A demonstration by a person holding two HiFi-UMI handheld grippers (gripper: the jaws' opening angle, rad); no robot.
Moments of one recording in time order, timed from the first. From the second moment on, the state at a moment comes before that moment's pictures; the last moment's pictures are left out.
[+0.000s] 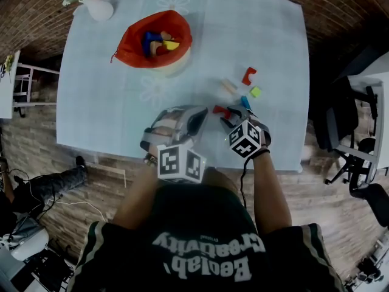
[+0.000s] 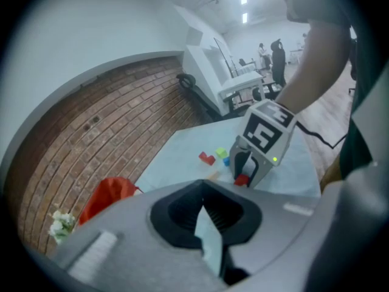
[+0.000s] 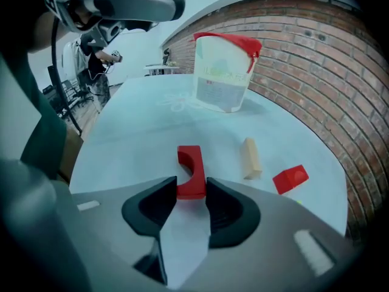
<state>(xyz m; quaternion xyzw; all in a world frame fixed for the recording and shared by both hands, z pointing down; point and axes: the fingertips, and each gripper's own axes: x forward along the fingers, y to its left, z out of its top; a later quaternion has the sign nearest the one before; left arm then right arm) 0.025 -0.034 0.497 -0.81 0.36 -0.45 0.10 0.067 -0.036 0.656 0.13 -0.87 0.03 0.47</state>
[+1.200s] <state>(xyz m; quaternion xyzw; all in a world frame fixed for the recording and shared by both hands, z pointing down) 0.004 -0.040 0.436 -0.78 0.43 -0.44 0.12 0.079 -0.059 0.471 0.26 -0.90 -0.05 0.34</state>
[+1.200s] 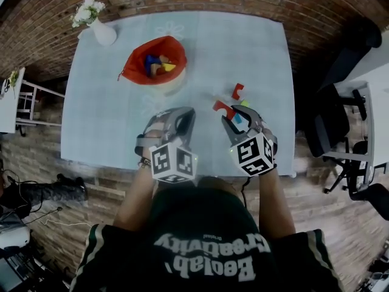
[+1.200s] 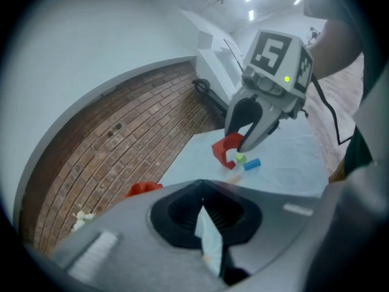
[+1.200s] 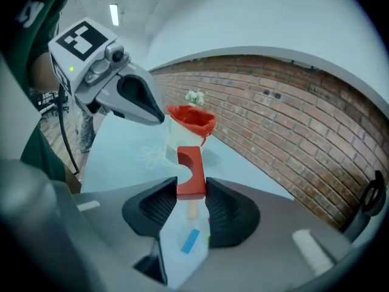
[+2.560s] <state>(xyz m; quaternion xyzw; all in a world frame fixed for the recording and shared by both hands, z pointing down) -0.055 -0.065 0.372 -0.79 0.46 -0.37 0.16 -0.017 -0.067 0.360 0.29 -0.93 -0.11 0.22</state>
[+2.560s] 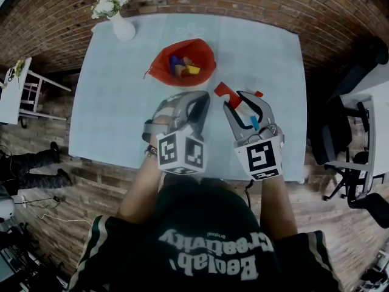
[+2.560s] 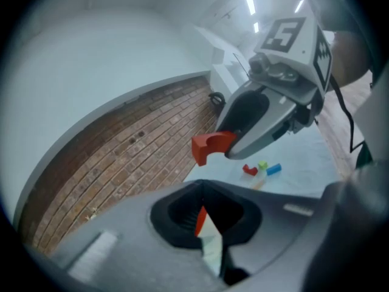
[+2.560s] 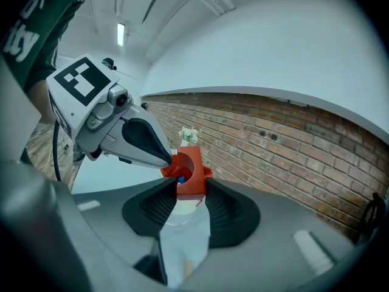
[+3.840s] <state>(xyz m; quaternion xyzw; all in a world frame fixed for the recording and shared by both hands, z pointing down) -0.199 -0.128 0.406 -0.80 0.46 -0.37 0.12 -0.157 -0.141 0.408 0.28 -0.91 -0.12 0.28</state>
